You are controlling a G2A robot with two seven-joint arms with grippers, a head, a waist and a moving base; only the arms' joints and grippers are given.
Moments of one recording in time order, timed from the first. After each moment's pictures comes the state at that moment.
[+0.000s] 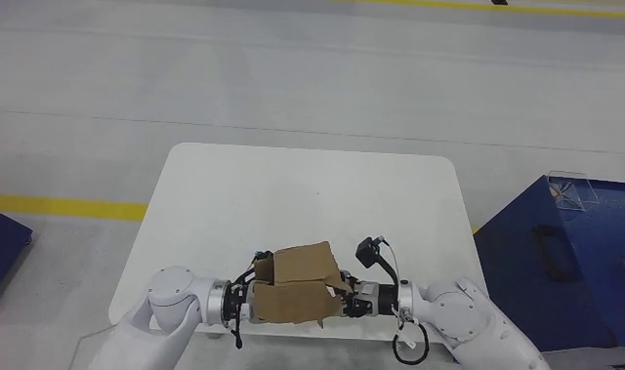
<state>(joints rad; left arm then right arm) 1.23 -1.11 -1.14 -1.64 -0.65 0.39 -1.18 -1.25 -0.94 1.02 -1.69 -0.12 -0.51 0.74</state>
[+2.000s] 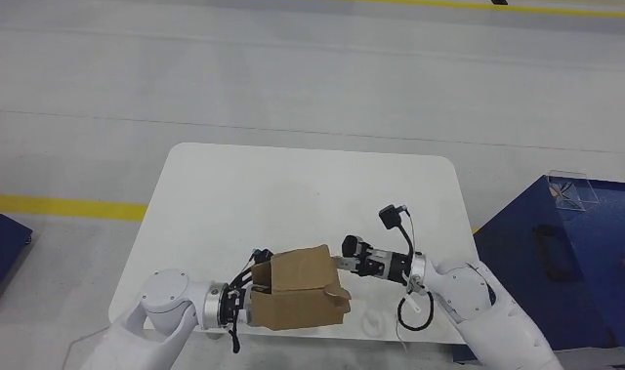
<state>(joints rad) 1.25 -1.08 -1.13 -1.70 -0.63 0.31 -1.17 -1.19 -0.97 1.13 -1.61 0.03 -0.48 0.72</state>
